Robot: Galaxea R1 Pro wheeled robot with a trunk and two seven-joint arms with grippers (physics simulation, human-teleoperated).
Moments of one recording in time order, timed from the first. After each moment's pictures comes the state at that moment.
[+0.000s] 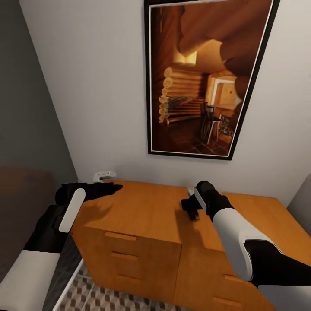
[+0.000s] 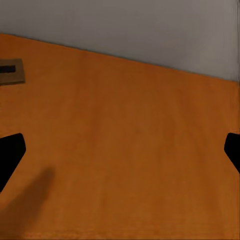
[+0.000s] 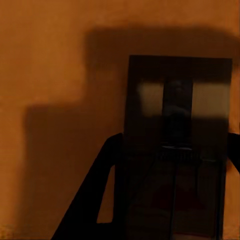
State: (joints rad) left arm -0.73 0.13 -0.11 -1.40 0.50 1.02 0.08; right arm -1.08 0.10 -0.06 -0.46 0.17 0.98 0.15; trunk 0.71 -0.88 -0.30
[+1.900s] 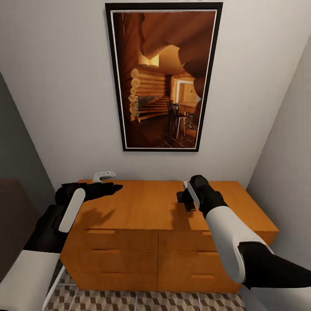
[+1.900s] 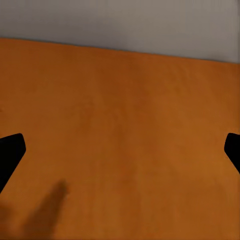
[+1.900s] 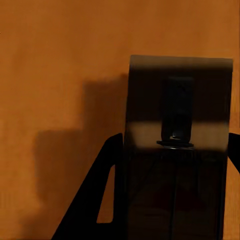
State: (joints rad) left arm -0.73 0.13 -0.11 -1.40 0.50 1.02 0.08; right arm -1.08 0.17 -0.06 -0.57 0.17 0.98 0.04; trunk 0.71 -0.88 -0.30
